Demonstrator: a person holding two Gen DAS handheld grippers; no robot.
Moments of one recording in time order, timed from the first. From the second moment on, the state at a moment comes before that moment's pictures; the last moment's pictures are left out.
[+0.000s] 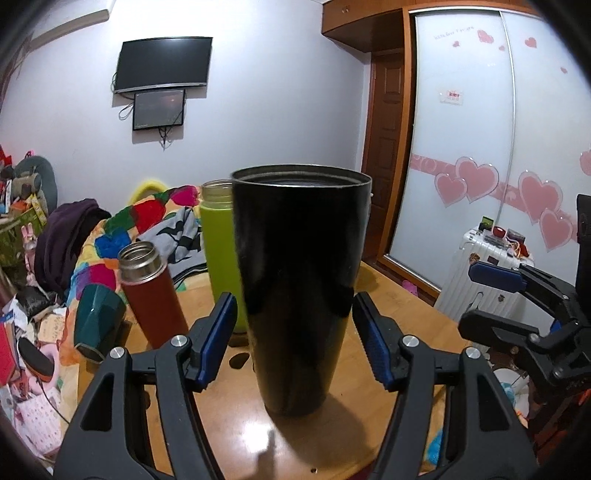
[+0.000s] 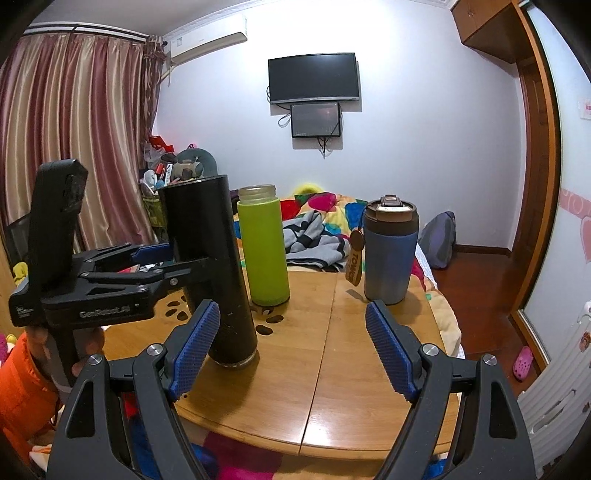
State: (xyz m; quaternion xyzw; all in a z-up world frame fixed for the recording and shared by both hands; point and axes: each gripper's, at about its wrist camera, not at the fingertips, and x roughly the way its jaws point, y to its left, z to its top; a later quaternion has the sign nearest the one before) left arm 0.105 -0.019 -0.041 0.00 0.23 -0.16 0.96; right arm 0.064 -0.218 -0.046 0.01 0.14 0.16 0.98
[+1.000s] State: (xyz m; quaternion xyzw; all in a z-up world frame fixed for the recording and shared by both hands) left arm 0.021 0.006 -0.006 0.00 0.13 -0.06 0.99; right arm 0.028 -0.192 -0.013 0.02 0.05 0.14 0.99
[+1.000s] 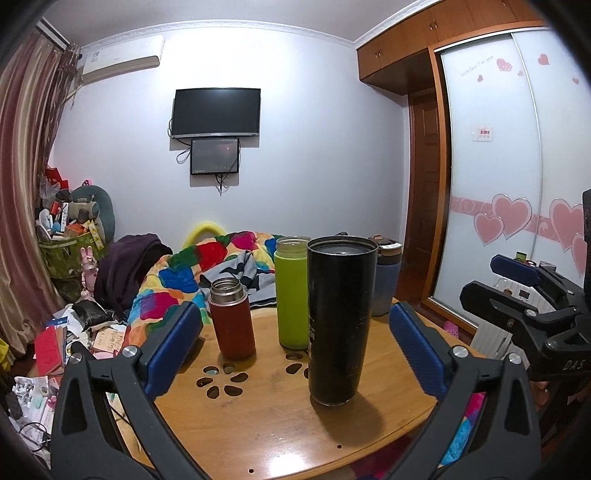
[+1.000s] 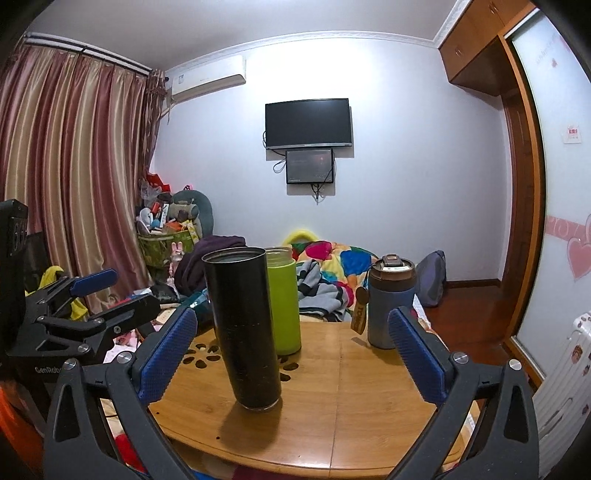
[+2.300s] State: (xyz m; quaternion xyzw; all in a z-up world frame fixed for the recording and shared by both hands) left arm 0.016 0.007 -0.008 -0.01 0.13 -0.05 0.99; right arm 0.025 -0.188 -0.010 0.02 0.05 0.14 0.99
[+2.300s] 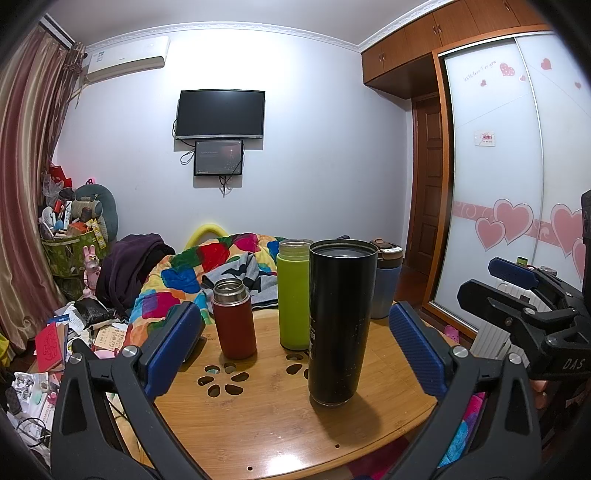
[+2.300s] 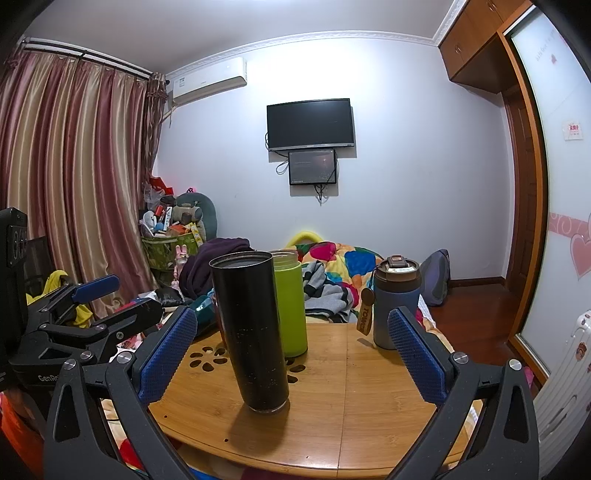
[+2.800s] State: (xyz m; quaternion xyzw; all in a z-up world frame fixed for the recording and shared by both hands) left arm 0.017 0.007 -0.008 -0.01 0.13 -0.05 0.99; right arm 0.026 -0.188 -0.010 0.02 0.05 0.14 0.99
